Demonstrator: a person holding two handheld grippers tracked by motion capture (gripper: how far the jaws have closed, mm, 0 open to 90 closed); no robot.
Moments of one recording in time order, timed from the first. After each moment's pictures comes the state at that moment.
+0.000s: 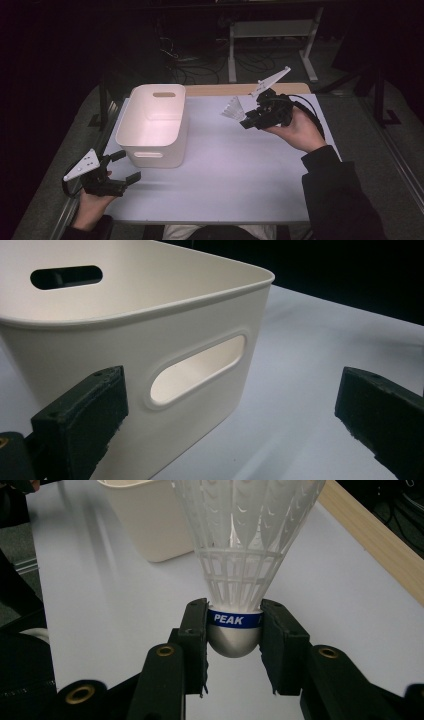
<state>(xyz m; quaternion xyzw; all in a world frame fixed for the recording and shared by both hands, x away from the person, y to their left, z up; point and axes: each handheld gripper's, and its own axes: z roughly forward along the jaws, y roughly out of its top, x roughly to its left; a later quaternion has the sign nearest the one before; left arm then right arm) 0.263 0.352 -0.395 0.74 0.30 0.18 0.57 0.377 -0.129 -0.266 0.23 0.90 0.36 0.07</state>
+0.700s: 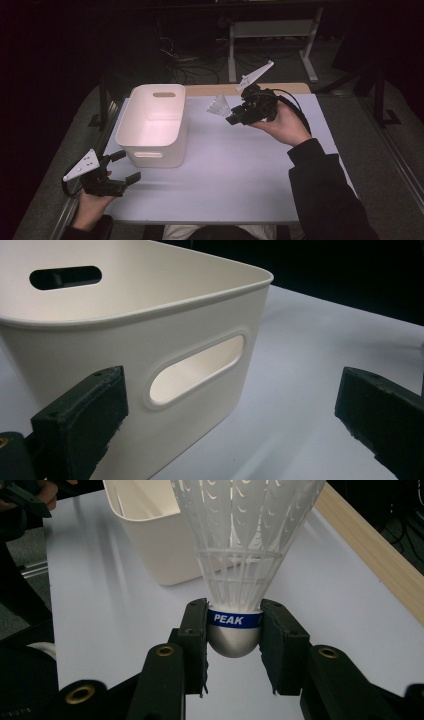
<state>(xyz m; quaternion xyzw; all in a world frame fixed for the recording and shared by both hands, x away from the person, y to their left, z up) 0.263 0.352 -0.395 0.74 0.30 0.18 0.57 0.386 -0.096 -0.256 0.21 0.90 0.37 0.07</state>
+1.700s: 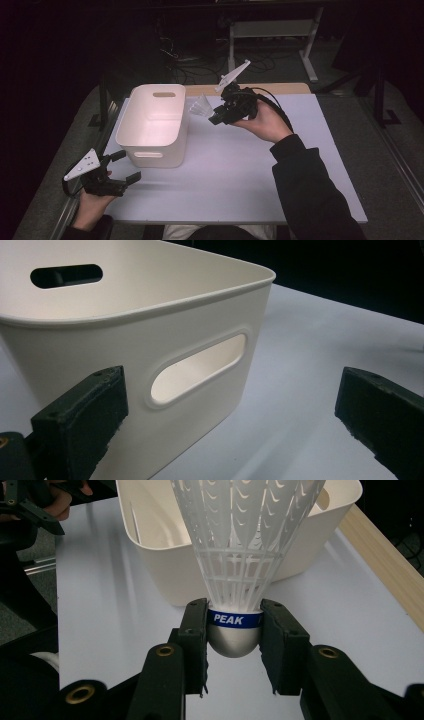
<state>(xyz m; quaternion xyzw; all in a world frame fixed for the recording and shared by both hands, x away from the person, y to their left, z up) 0.264 0.351 -0.395 0.74 0.30 0.18 0.57 0.393 -0.053 -0.255 0.18 0.91 0.37 0.06</state>
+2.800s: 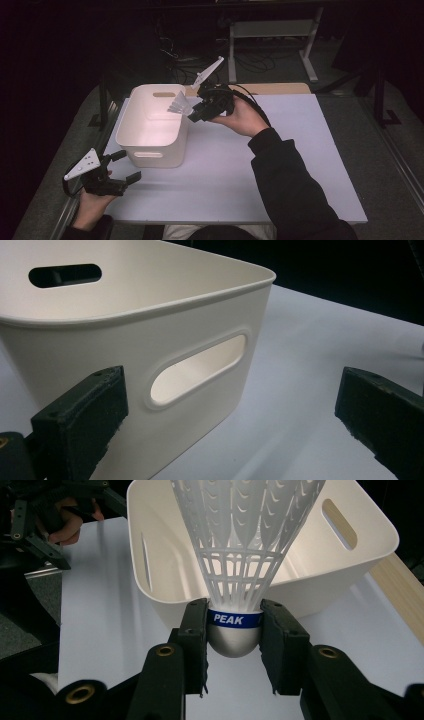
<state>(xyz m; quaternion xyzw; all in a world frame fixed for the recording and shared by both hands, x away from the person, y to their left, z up) 0.265 0.352 -0.395 0.75 0.30 0.18 0.57 0.405 -0.002 -0.252 0.15 0.91 0.38 0.05</state>
